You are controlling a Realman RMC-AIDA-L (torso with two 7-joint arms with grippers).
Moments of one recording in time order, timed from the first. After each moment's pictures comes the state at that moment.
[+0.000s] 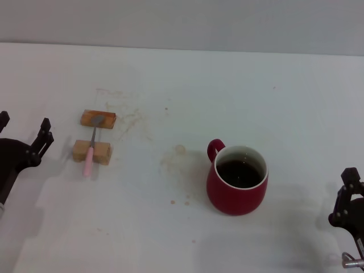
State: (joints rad) left arm -0.23 -2.07 -0.89 -0.22 2.47 1.22 -0.05; right arm 0.10 2.09 -0.10 0.59 -1.50 -1.58 -0.34
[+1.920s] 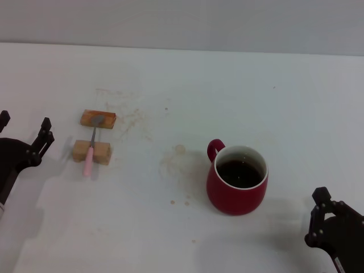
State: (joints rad) left arm -0.23 -2.07 -0.89 -0.22 2.47 1.22 -0.05; right arm 0.09 2.09 -0.18 0.61 -1.51 -1.52 -0.29
